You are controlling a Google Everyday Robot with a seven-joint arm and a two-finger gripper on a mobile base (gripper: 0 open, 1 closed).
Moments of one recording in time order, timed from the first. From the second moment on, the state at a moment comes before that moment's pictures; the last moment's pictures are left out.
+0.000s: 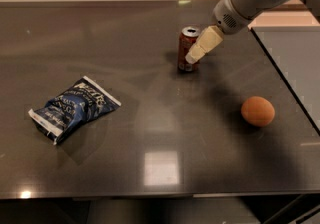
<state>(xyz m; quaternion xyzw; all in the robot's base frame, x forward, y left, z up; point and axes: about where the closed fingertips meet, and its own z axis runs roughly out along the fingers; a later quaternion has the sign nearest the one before) 0.660 -0.125 0.911 -0.49 0.81 0.09 0.30</state>
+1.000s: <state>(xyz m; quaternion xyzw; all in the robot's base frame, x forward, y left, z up) 0.676 -0.108 0.901 -0.49 0.82 0.10 0.29</state>
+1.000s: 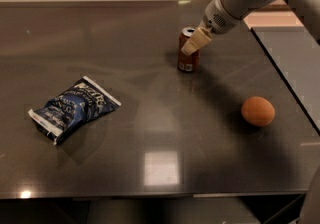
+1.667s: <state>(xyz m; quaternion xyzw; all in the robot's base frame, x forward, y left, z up) 0.651 -0.085 0.918 -0.52 0.79 0.13 0.29</state>
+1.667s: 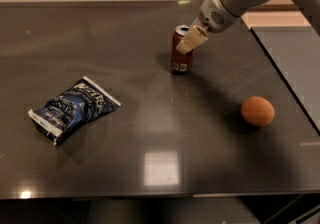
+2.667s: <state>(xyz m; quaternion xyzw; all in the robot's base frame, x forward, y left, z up) 0.545 -0.011 0.929 -0.63 0.71 0.19 0.26</state>
